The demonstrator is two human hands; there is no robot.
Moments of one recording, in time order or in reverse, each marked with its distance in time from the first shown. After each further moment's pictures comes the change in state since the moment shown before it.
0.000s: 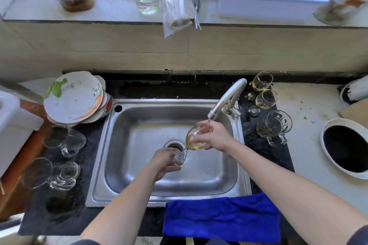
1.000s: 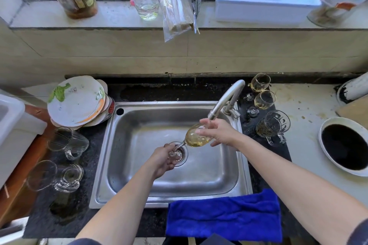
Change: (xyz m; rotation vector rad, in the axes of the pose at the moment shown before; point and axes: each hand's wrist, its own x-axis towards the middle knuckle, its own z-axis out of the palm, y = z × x) left_hand 0.000 0.010 -0.010 -0.011 -0.056 0.006; right_hand 0.001 -0.011 -0.022 -0.091 -0.074 0.003
